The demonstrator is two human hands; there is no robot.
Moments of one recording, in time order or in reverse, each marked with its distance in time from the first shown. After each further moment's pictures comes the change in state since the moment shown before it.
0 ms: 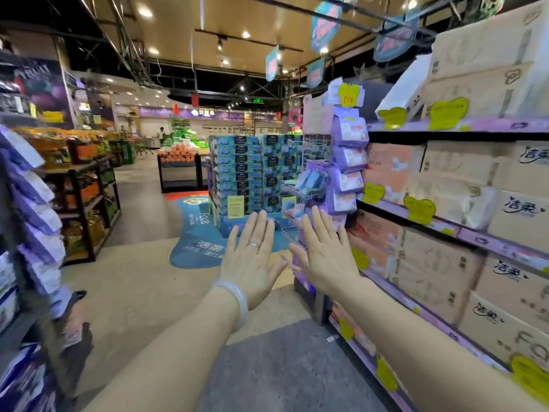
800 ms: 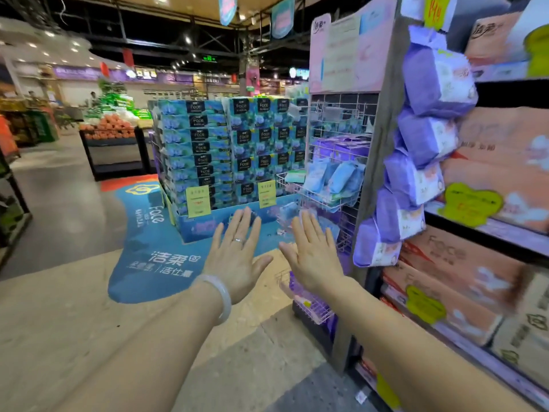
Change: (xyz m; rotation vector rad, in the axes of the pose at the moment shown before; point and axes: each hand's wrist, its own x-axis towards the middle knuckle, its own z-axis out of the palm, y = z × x) left_hand 0.523 -0.262 0.343 -0.070 -0.138 0.133; right_hand 0.517 0.088 0.393 0.094 -0.145 0.224
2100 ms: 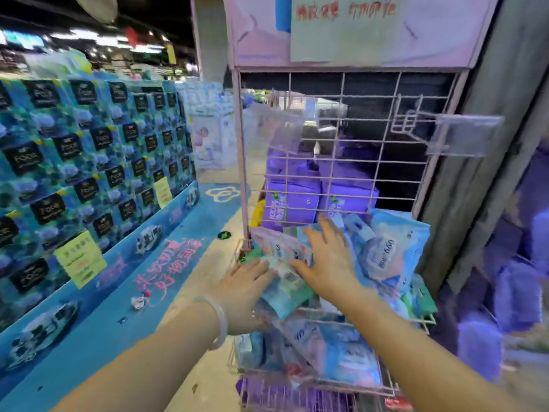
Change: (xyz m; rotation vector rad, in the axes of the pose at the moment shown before) left_hand 0.672 -0.091 0.260 -0.229 -0.281 1.155; right_hand 0.511 0.191 0.151 -0.278 0.350 0.772
